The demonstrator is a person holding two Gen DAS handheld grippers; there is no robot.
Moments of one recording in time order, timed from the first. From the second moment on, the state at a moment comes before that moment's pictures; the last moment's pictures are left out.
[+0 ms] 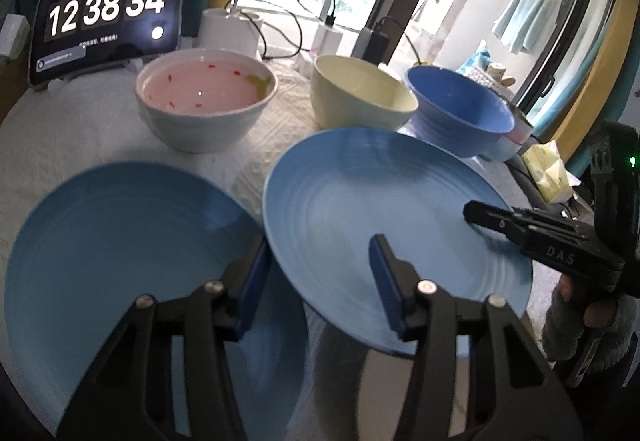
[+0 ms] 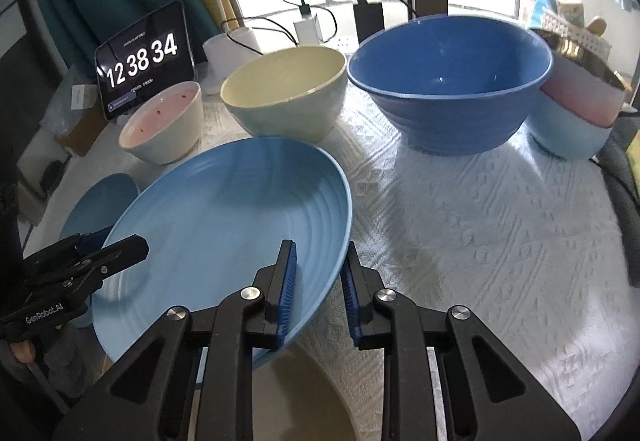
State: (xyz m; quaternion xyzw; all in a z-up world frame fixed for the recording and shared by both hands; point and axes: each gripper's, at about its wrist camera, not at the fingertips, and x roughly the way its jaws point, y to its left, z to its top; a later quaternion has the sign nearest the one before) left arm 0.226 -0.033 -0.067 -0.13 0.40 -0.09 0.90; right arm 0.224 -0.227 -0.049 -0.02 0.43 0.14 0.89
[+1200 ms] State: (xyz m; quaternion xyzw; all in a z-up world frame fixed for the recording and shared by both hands) left arm 0.118 -0.074 -0.052 -0.03 0.39 -0.15 0.91; right arm 0.084 -0.249 -0.034 0.01 0.41 0.10 0.91
